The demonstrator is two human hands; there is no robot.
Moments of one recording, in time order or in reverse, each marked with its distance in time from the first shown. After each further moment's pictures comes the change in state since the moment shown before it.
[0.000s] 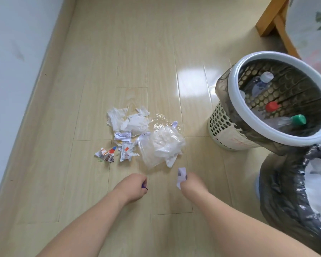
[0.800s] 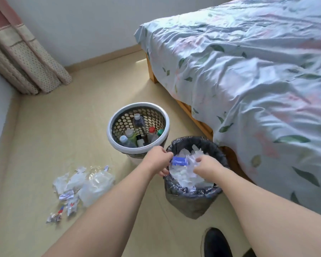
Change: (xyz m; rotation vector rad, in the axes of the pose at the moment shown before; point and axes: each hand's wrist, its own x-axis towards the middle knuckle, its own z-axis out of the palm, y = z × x) left_hand -0.118 0.461 -0.015 -0.311 0.080 0.191; right_hand -0.227 0.214 -0.265 0.146 0.426 0.050
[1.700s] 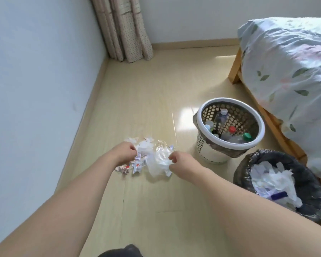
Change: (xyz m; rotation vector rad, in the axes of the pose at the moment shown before) left_hand -0.119 -0.278 -0.262 0.124 0.288 -0.227; right_hand -0.073 -0.260 0.206 -0.205 -0.243 -0.496
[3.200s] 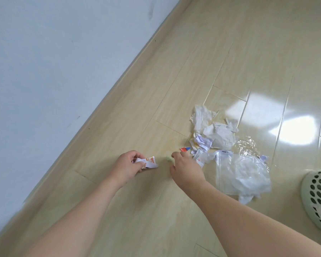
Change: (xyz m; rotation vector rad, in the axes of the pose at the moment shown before) left_hand 0.122 -0.317 0.127 -0.908 0.248 -0.392; right_hand 0.255 -0.038 0.286 -0.579 -0.216 -0.300
